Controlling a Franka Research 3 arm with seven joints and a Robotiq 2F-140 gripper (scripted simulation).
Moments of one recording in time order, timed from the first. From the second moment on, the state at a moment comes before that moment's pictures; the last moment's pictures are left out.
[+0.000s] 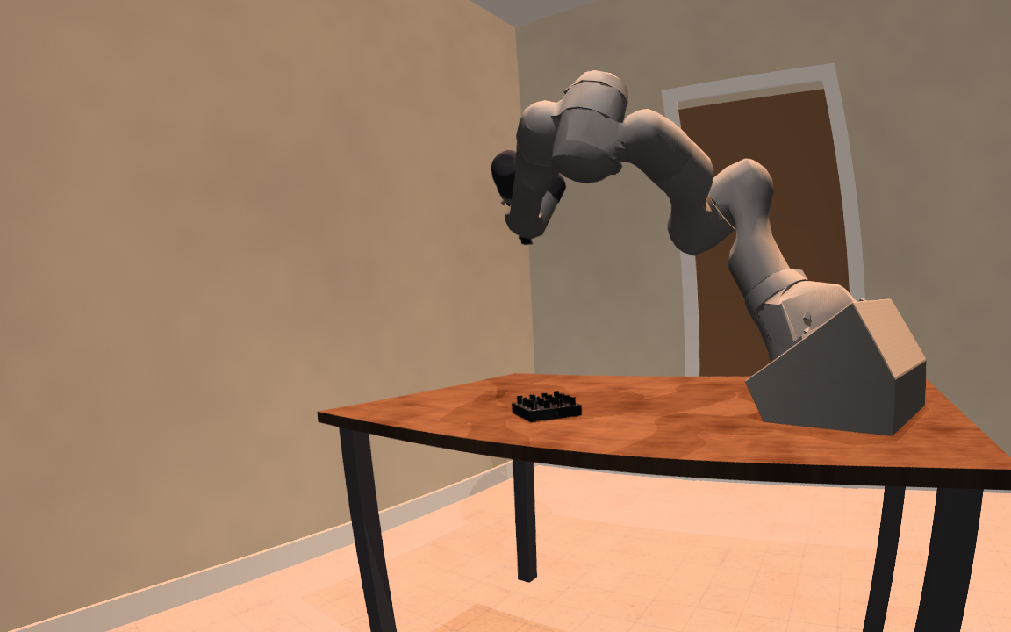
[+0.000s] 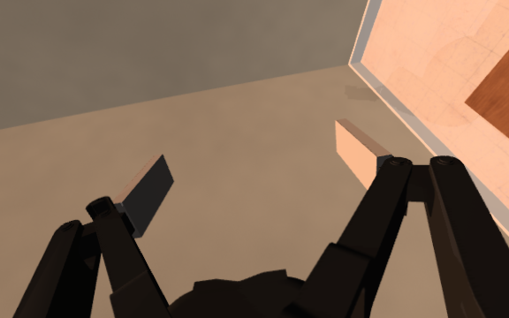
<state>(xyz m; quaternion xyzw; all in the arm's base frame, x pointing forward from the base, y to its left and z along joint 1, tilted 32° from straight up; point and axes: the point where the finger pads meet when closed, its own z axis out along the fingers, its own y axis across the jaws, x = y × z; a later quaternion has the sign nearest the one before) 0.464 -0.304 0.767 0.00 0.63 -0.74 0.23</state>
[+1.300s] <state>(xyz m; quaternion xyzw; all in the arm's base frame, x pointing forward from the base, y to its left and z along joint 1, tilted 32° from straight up) 0.456 -0.287 0.766 -0.05 0.64 -0.74 0.20</state>
